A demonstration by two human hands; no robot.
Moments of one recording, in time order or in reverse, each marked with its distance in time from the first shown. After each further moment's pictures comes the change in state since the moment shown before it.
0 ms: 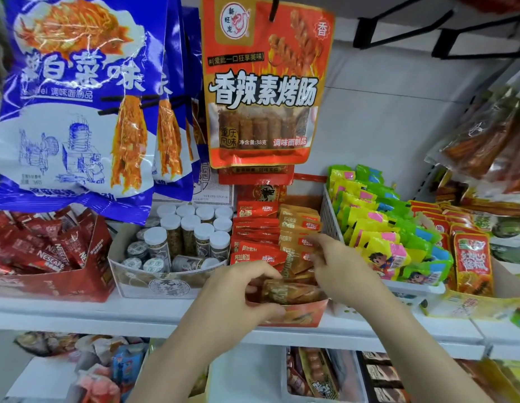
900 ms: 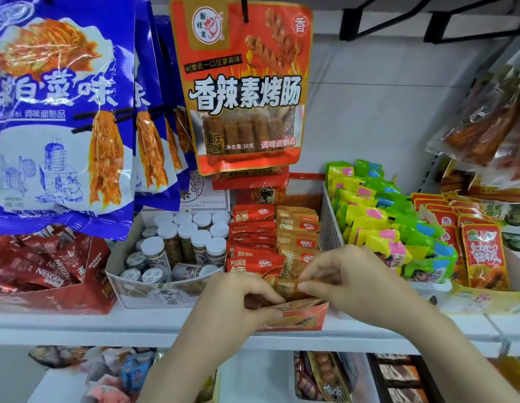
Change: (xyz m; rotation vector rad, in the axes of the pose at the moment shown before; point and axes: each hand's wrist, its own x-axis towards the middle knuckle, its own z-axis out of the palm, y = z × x) left_hand 0.006 0.014 0.003 0.005 -0.012 -0.035; right_hand -0.023 0.013 -0.024 0.156 -0.109 -0.284
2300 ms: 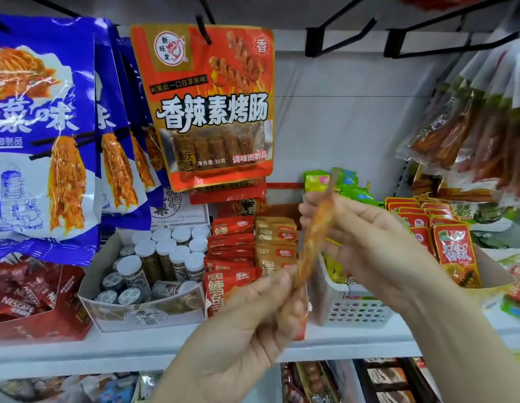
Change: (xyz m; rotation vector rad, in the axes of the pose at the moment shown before) left_hand -0.002 0.062 0.013 -1.437 -0.338 -0.374; right_hand 0.000 -0.014 -0.049 1.276 0.199 0.007
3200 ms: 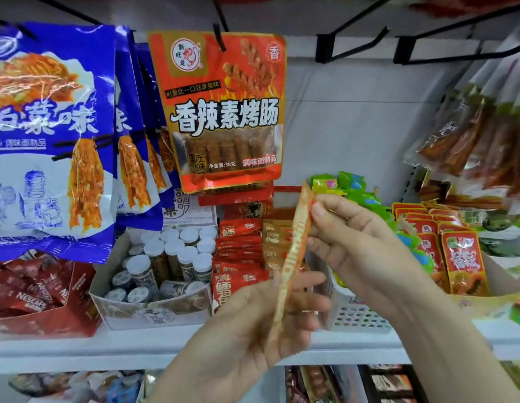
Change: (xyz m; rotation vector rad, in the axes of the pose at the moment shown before) left_hand -0.011 0.004 -0.005 0.078 -0.127 0.028; right_hand 0.001 0.007 0.020 0.045 -0.057 -0.041
